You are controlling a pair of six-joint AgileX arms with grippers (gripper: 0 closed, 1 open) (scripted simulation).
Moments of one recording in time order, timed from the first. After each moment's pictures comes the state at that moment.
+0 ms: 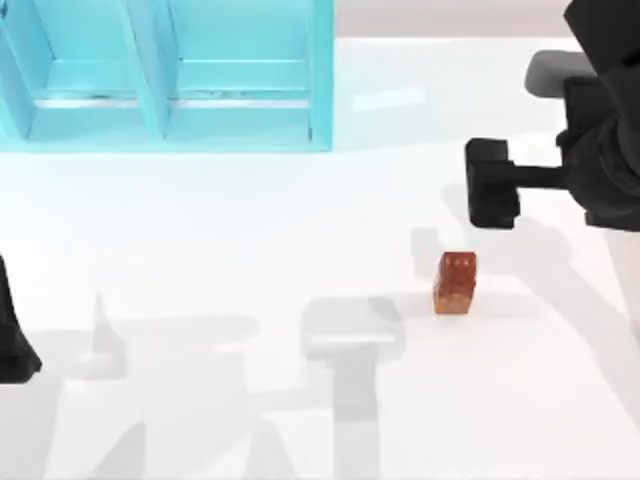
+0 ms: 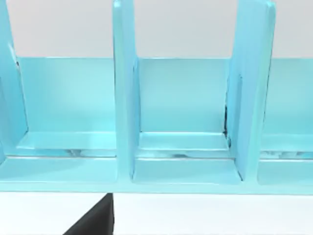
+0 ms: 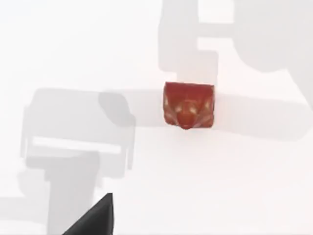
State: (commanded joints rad) left arm 0.00 0.00 0.00 0.00 0.00 0.00; right arm 0.50 1.48 1.25 -0.91 0.02 0.46
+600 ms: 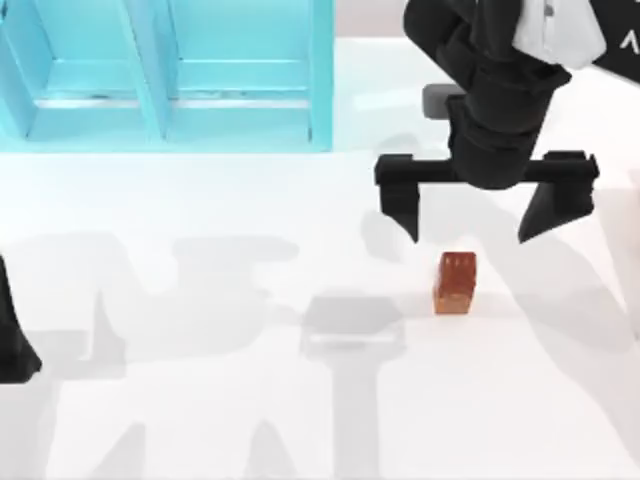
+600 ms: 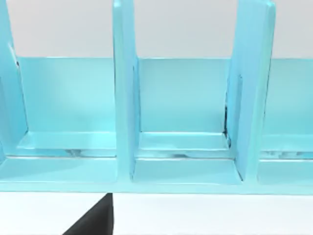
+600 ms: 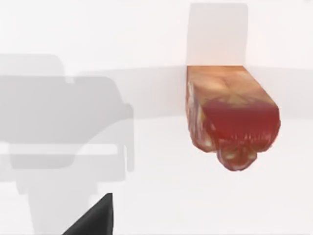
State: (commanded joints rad) left arm 0.00 0.00 0.00 0.00 0.00 0.00; right arm 0.52 2.06 1.78 -1.28 0.00 0.54
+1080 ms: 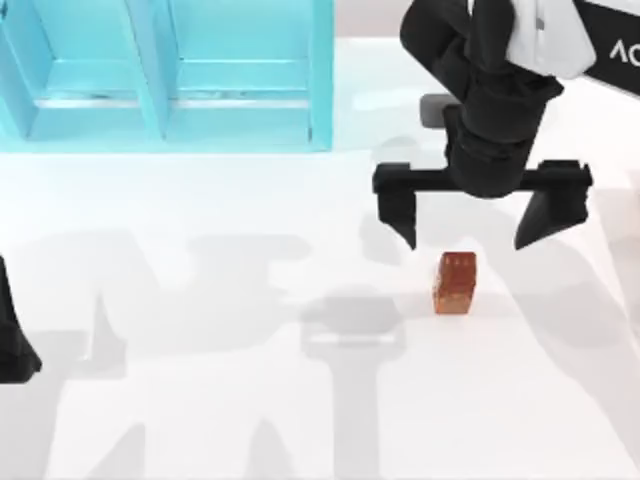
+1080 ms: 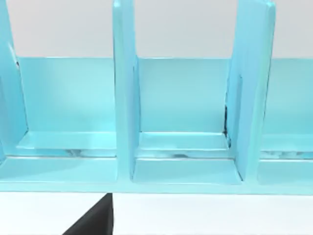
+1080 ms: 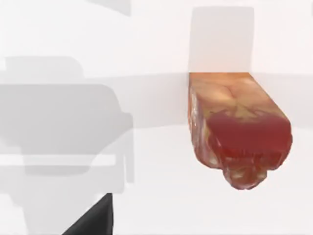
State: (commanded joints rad) left arm 0.00 0.00 0.00 0.00 0.00 0.00; right arm 0.52 2.08 1.75 -1.24 0.00 0.54
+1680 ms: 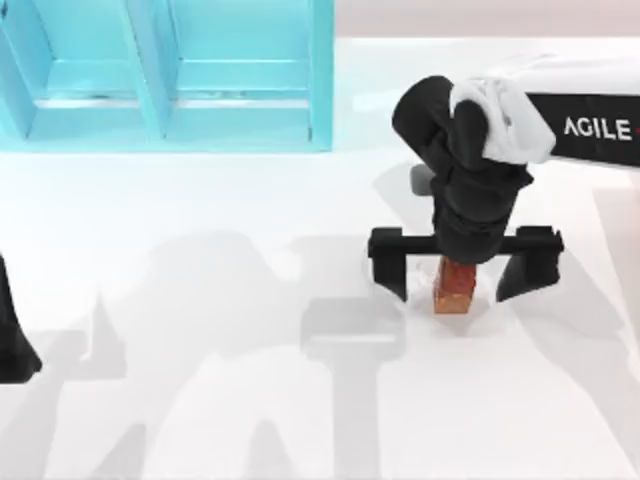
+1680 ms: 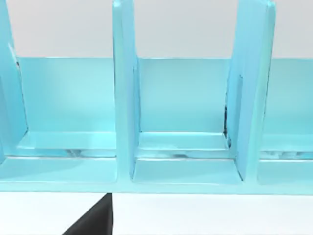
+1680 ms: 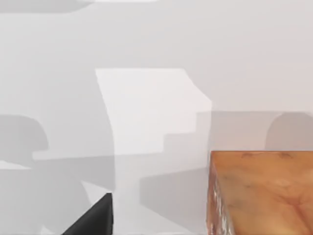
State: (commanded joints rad) left arm 0.00 0.00 0.00 0.00 0.00 0.00; right arm 0.52 2.16 1.52 -0.93 0.00 0.54
